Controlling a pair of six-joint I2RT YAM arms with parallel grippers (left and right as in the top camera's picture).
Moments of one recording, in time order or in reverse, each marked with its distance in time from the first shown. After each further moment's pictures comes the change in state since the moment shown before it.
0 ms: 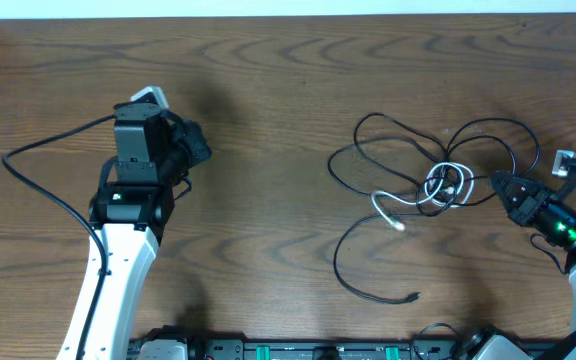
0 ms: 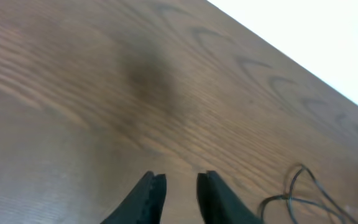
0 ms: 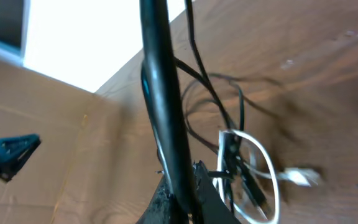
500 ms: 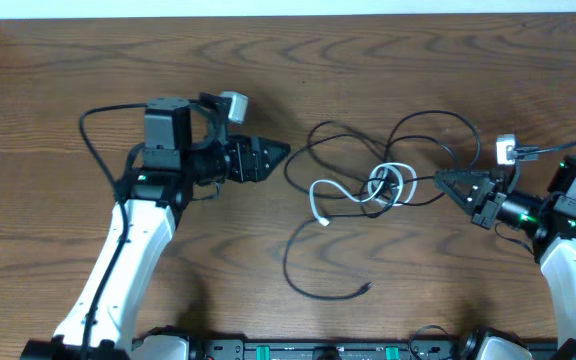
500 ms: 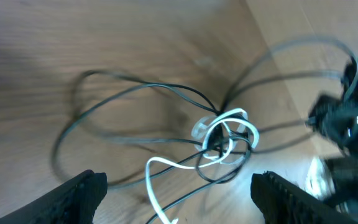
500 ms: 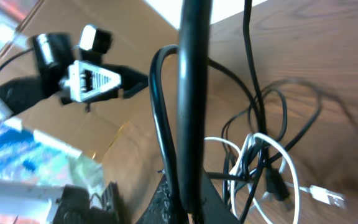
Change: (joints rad) left arm -0.079 0.141 0.000 0.072 0.766 0.356; right arm 0.304 0.000 -0.001 0.100 -0.282 -0.077
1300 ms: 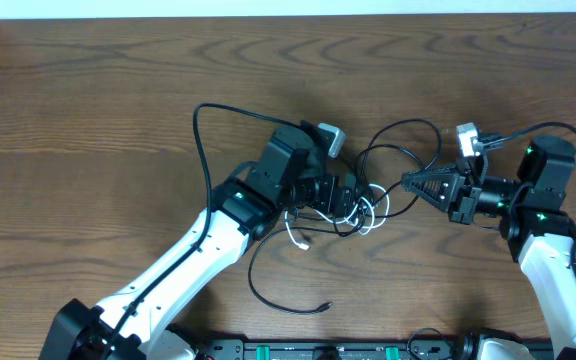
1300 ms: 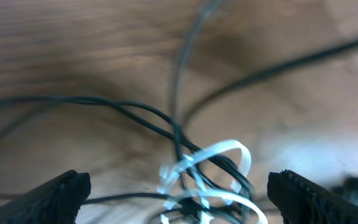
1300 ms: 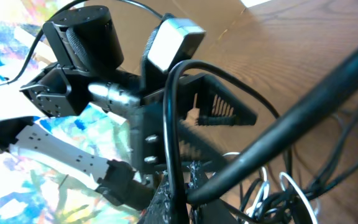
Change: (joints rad) left arm -0.508 0.073 0.000 0.110 -0.507 -0.174; right arm 0.203 0.000 -0.001 0.260 -0.088 0.253
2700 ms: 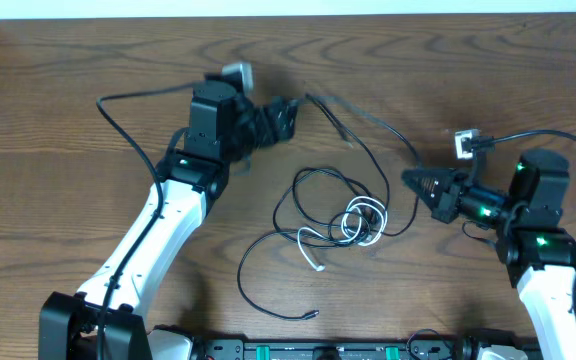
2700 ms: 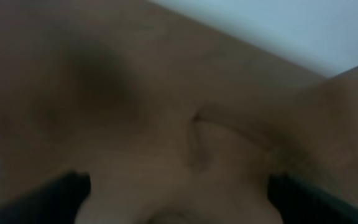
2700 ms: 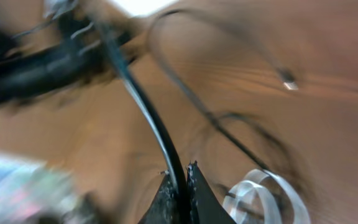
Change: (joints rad) left arm 0.353 0.046 0.056 0.041 -0.089 -0.158; right arm 0.092 -0.204 -0.002 -0.253 0.595 0.106
